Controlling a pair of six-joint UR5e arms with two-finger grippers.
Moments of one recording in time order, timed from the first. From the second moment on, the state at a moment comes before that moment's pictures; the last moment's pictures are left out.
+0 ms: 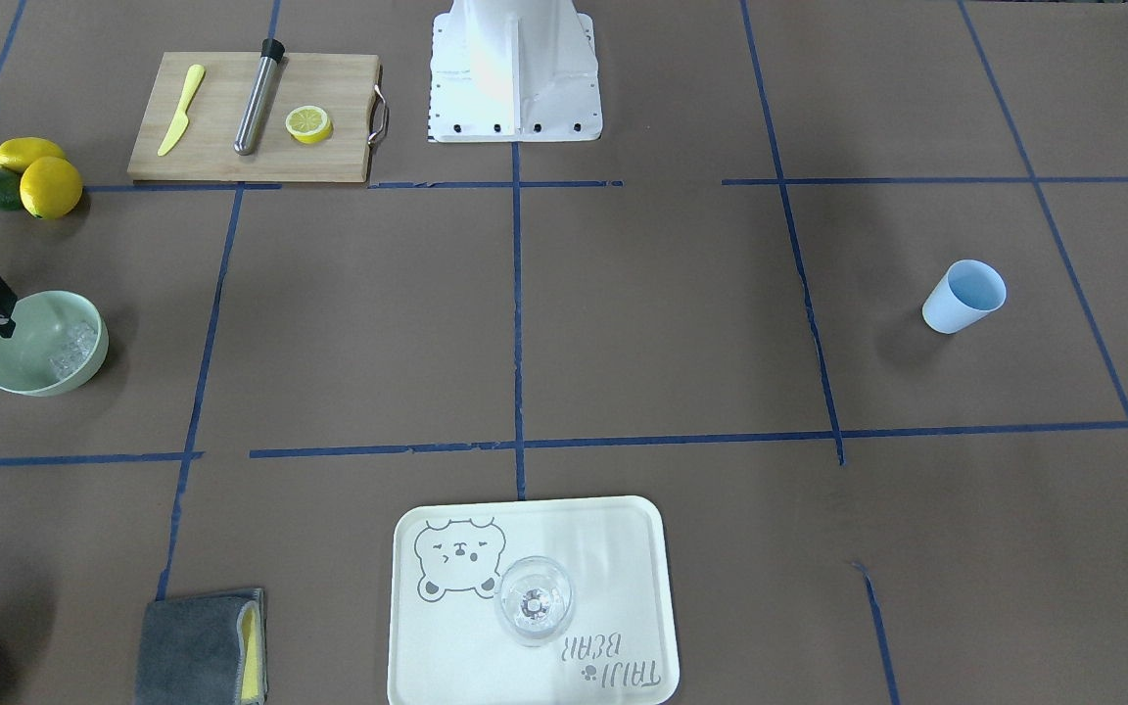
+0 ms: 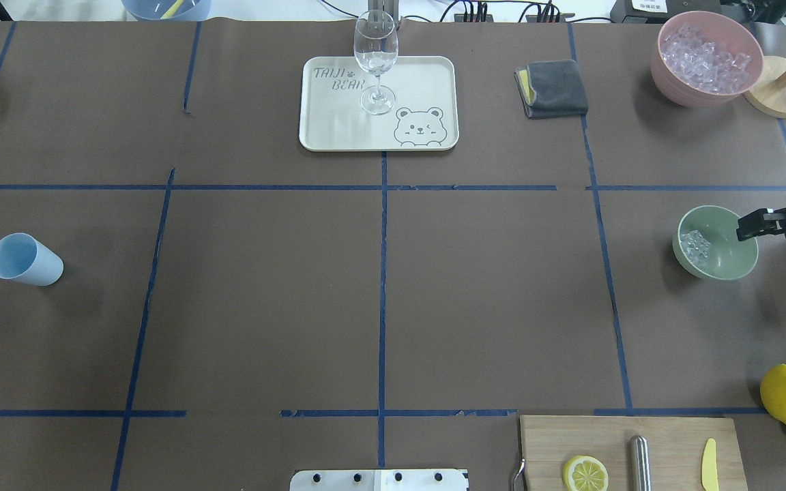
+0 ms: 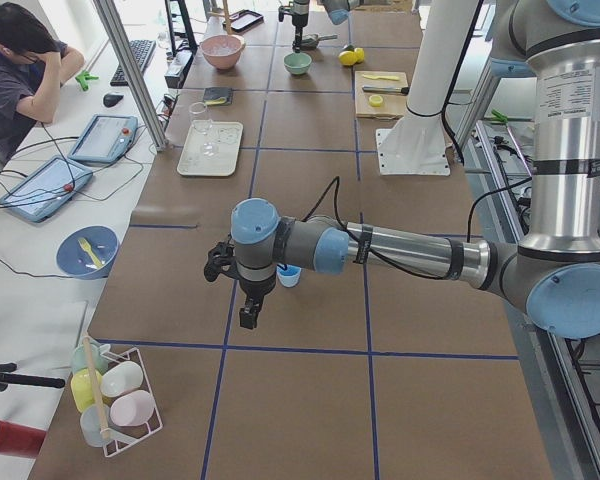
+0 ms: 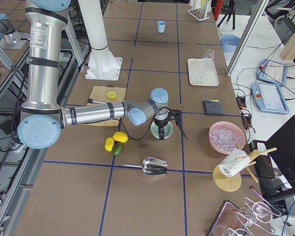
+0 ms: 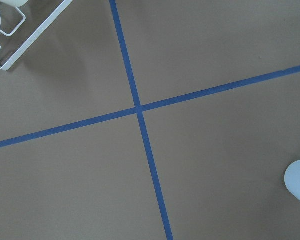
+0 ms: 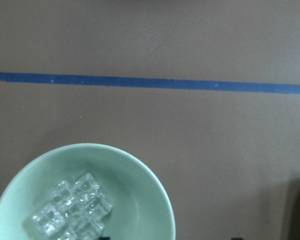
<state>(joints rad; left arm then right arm) -1.50 -1.51 -1.77 -1.61 -2.30 0.07 1.07 -1.68 1.77 -1.17 2.10 0.65</state>
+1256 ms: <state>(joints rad) -1.52 -1.50 -1.74 -1.60 -2.31 0.07 1.57 -1.69 1.73 -1.50 2.40 -0.05</state>
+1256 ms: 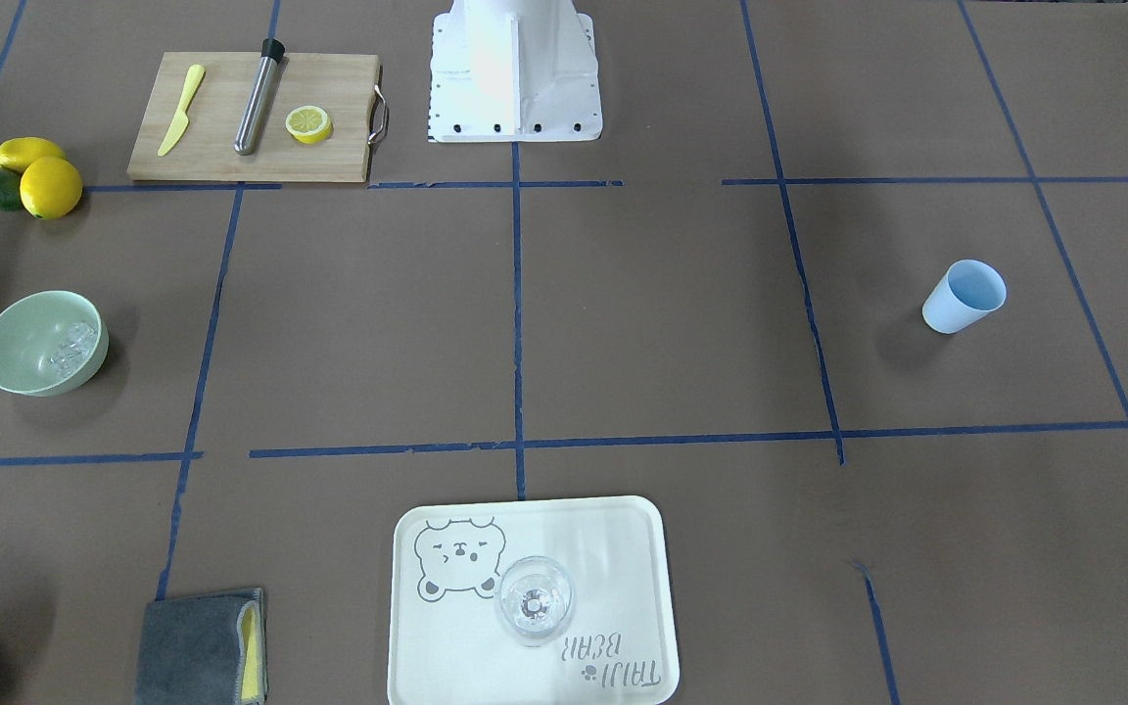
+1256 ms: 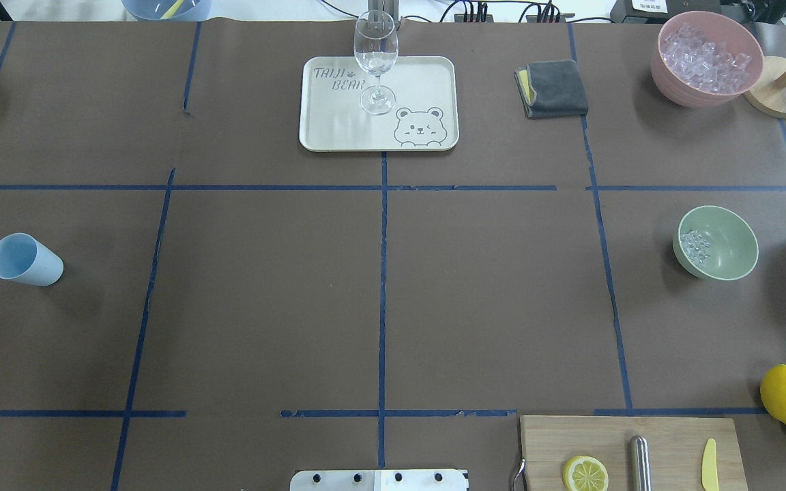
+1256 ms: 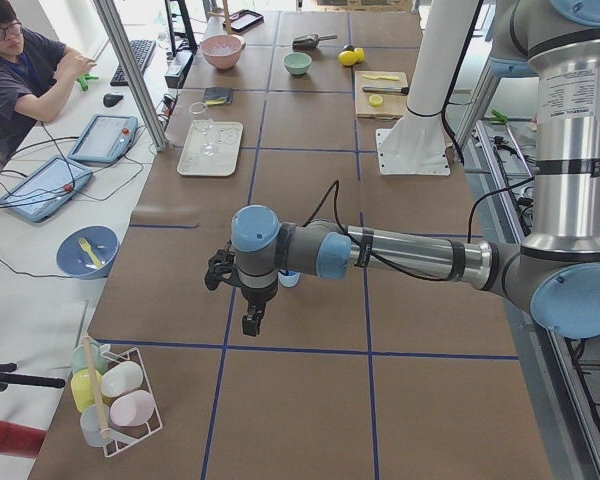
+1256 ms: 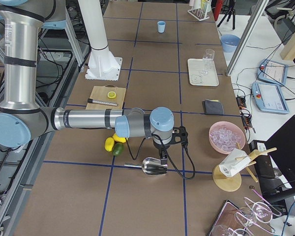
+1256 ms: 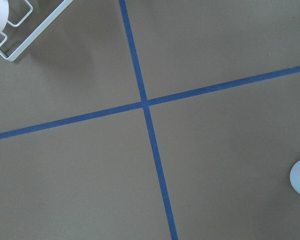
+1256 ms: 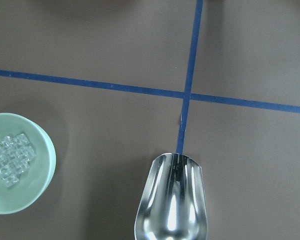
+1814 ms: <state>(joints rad) -1.58 -1.49 -1.72 -1.58 -2.34 0.07 1.59 -1.69 1.70 -1.49 2.39 -0.10</state>
